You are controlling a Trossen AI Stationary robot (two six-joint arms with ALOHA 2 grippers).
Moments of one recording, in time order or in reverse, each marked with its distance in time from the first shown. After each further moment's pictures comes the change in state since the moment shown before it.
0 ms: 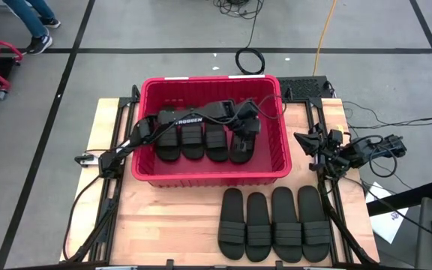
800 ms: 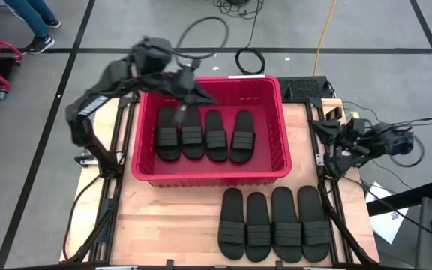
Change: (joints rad) left arm 0.062 -0.727 -0.006 -0.156 0.273 0.005; right arm 0.000 0.137 0.365 -0.214 -0.040 -0.215
